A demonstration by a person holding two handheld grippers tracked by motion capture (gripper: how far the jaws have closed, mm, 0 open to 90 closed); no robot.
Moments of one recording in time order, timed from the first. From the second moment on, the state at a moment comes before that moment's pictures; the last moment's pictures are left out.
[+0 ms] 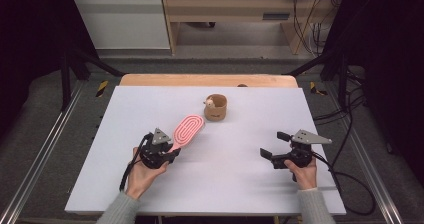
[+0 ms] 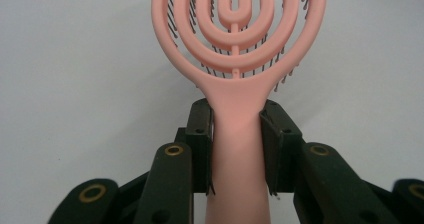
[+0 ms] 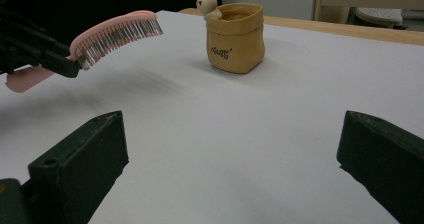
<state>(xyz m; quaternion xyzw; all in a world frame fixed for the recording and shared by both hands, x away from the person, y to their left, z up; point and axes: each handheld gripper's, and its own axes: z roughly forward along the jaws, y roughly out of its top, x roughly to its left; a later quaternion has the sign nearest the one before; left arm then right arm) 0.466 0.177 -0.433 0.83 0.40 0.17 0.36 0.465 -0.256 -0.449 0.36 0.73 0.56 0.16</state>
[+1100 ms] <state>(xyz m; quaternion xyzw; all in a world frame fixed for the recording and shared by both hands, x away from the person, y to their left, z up) 0.450 0.173 -0.416 0.80 0.40 0.21 0.39 0.463 -0.240 -0.442 0.36 0.72 0.57 0.14</state>
